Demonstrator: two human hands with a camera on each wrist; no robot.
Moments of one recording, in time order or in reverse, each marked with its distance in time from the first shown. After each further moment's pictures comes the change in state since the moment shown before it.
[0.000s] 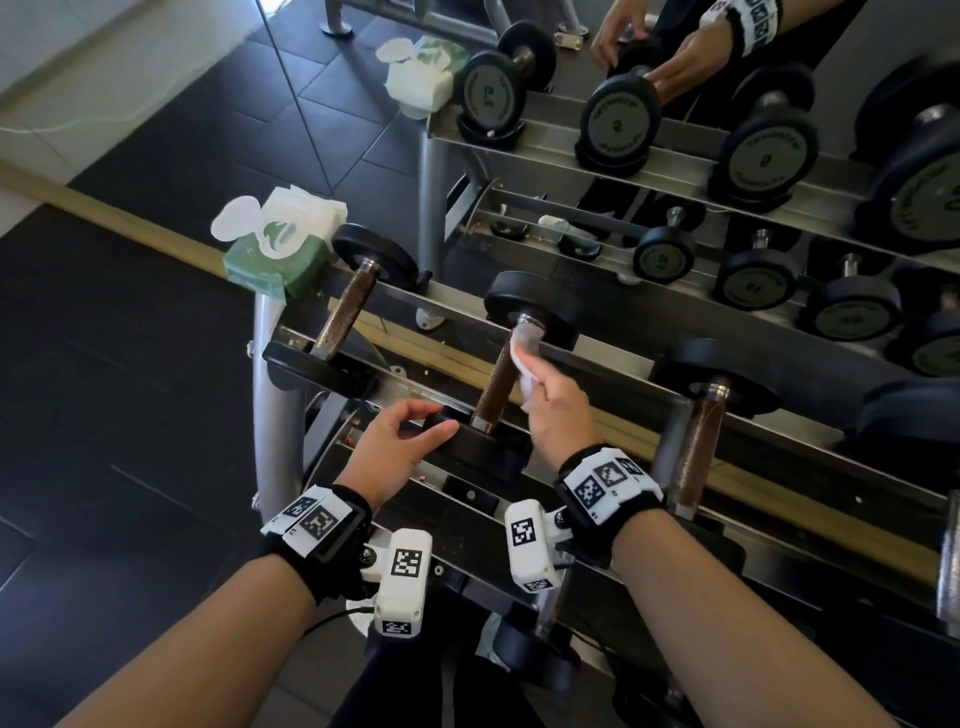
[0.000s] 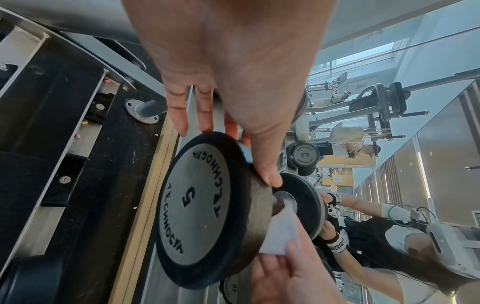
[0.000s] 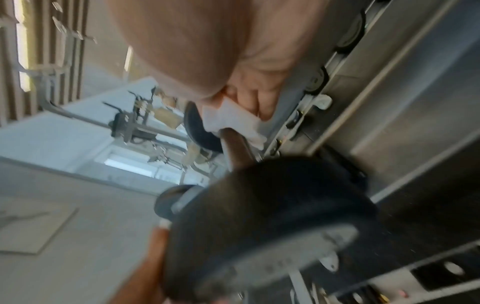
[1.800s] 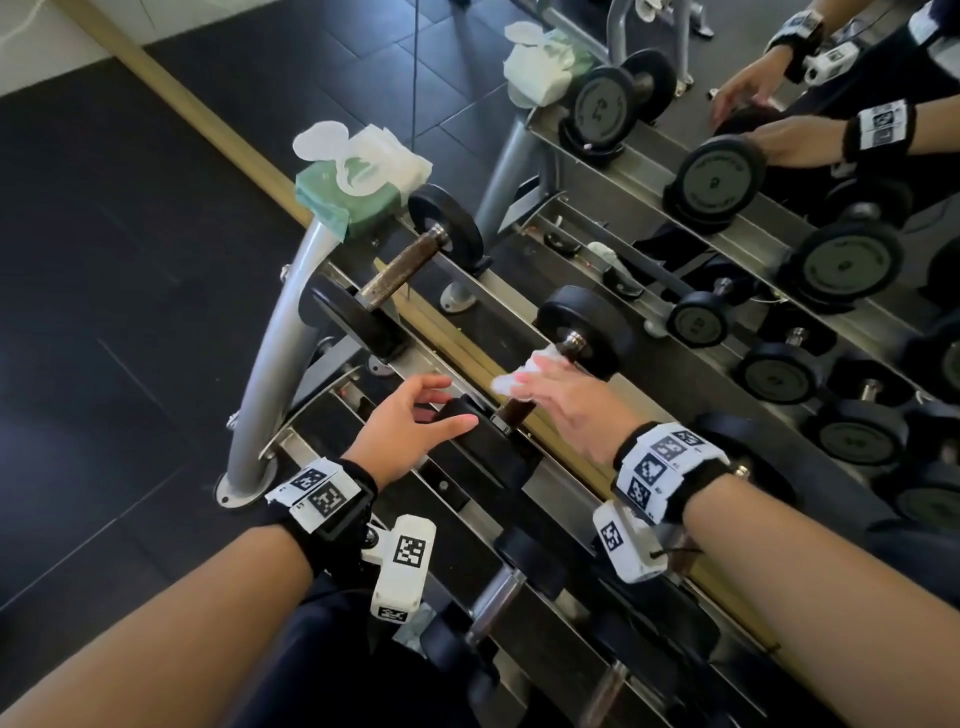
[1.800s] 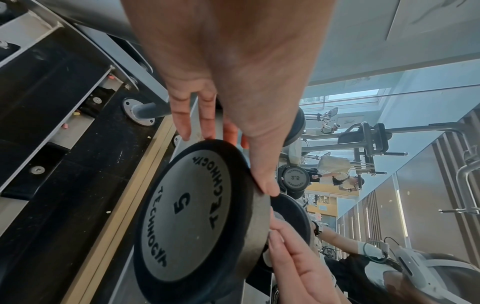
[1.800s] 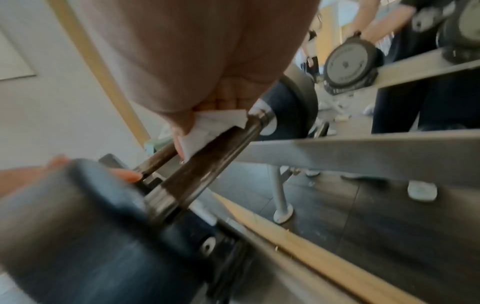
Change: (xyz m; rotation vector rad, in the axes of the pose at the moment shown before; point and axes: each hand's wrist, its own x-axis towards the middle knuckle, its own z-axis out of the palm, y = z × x) left_hand 0.004 -0.024 0.002 -0.048 0.133 -0.018; right_hand 0.055 -0.015 -0.027 -0.847 -0.655 -0.595
